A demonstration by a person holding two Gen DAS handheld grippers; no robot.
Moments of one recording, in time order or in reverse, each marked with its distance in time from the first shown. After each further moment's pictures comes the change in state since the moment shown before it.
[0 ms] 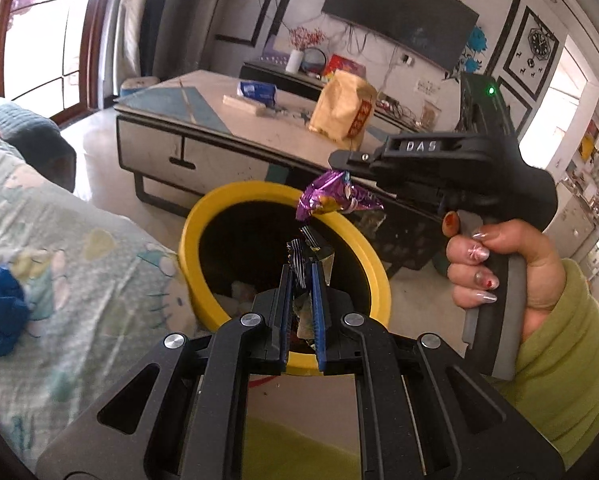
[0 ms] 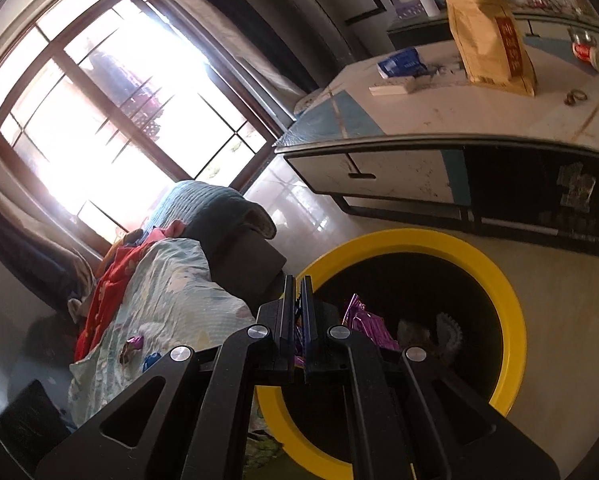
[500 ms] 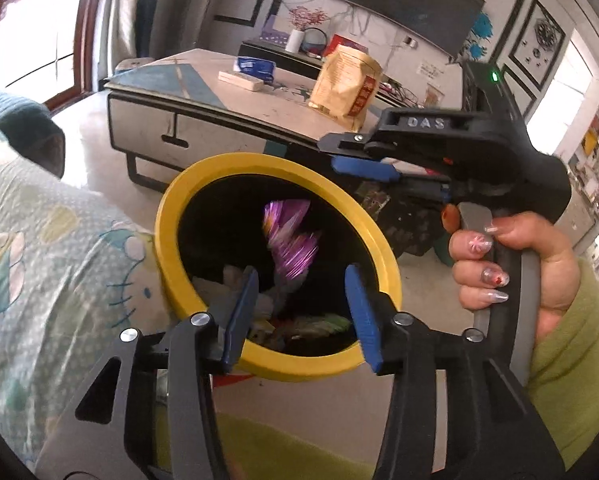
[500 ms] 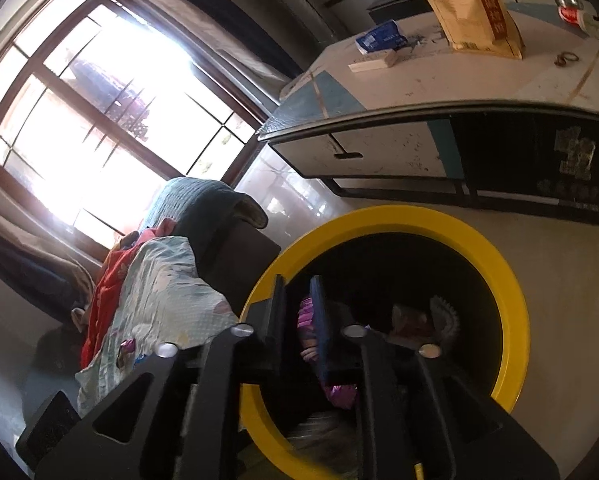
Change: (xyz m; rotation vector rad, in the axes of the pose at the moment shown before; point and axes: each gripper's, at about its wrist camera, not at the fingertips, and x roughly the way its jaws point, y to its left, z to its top) left arm 0.029 0.001 -0.010 -0.021 0.056 0.000; right arm 0.022 -0.029 -0.006 0.081 0.052 -0.007
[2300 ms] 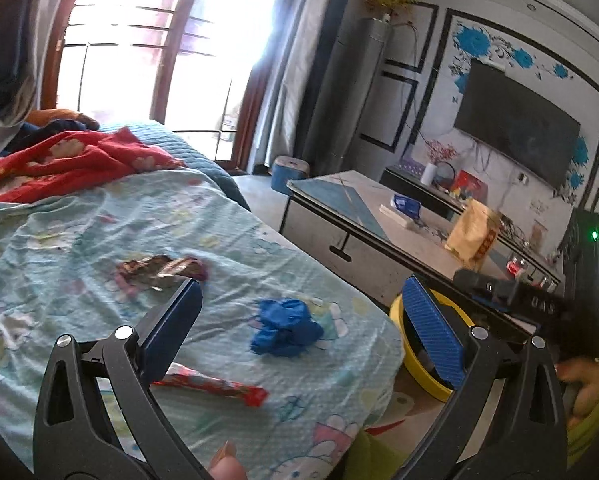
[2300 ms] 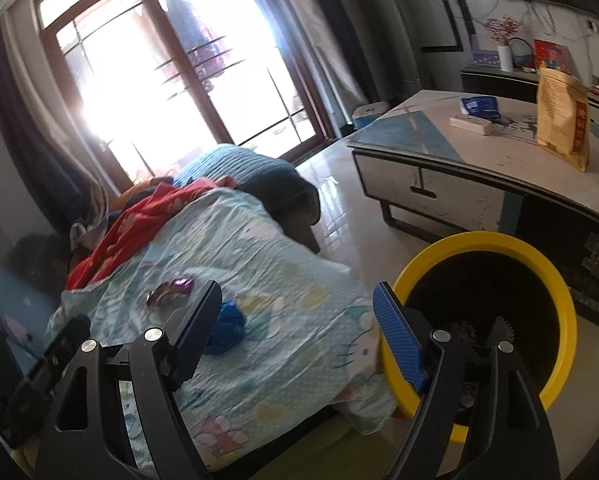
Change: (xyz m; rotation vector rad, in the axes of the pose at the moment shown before) left arm -0.242 0.115 -0.036 -0.240 -0.448 0.433; right arm -0.015 0.197 -0.095 -0.427 -0.040 0.023
